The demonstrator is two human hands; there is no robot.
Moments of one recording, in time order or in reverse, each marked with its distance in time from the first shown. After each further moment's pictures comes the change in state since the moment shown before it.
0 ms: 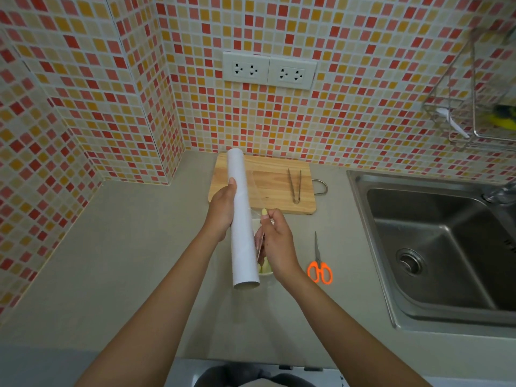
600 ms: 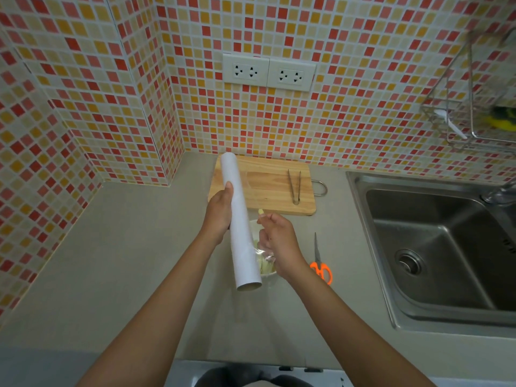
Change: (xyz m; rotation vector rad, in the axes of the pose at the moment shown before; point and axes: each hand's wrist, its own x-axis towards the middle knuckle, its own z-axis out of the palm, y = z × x) left_hand 0.000 -0.007 -0.005 0.049 0.028 -0.012; right_hand 0.007 -0.010 -0.005 0.075 -0.019 0.241
